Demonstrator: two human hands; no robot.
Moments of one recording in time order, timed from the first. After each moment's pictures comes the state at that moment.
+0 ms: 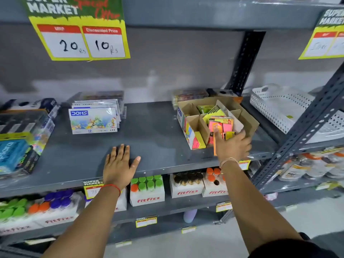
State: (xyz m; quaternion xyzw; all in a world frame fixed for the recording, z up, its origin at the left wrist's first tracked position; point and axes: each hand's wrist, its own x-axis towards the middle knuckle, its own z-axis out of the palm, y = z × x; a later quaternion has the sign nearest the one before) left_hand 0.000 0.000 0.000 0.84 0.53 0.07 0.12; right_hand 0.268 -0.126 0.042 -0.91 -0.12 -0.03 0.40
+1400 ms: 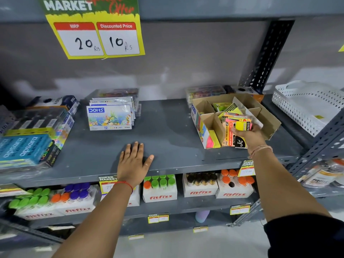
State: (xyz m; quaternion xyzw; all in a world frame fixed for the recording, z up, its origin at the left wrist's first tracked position) left_hand -0.001 0.001 -0.001 0.85 0.51 0.06 0.09; right_hand 0.324 -0.113 0.053 -0.72 -0.17 0.28 0.61
